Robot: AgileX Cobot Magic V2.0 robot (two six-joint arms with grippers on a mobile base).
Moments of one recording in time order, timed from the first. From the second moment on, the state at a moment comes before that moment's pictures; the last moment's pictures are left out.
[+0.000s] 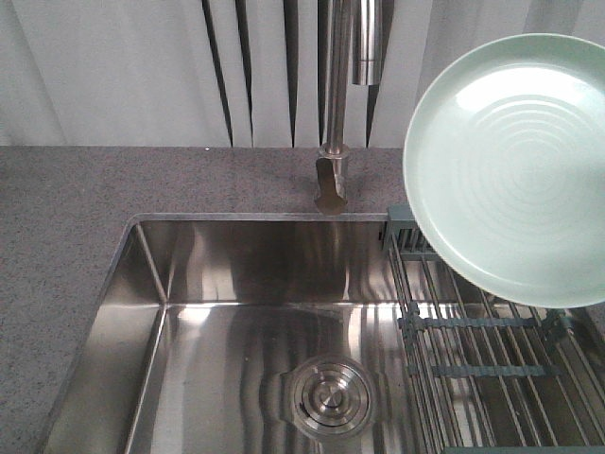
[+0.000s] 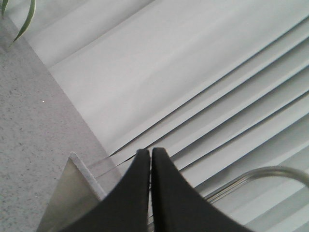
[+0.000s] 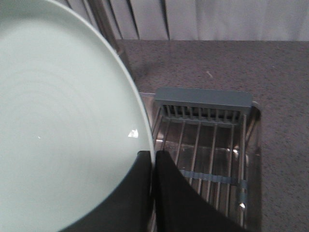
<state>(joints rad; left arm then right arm) 0.00 -0.01 0.03 -0.58 -0.11 -0.57 -0.39 0.93 -1.19 0.67 1.14 -0.54</state>
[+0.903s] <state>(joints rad) -0.10 0.59 -0.65 -0.64 0.18 -0.16 -0.39 0.91 -1.19 0.40 1.10 -0.39</state>
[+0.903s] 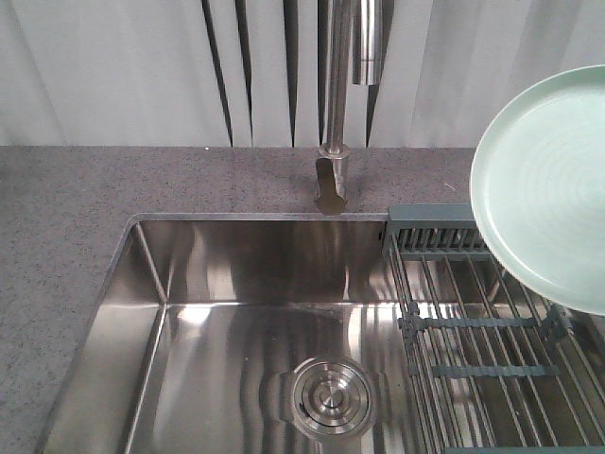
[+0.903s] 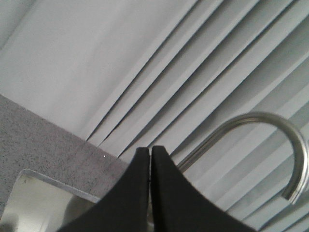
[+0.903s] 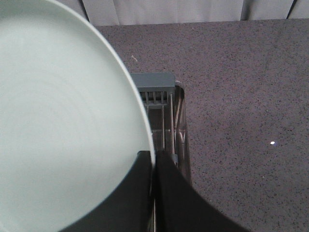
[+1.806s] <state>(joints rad) -0.20 1.73 -1.32 -1.45 0.65 0.84 -0.39 0.91 -1.19 0.40 1.07 -0.39</state>
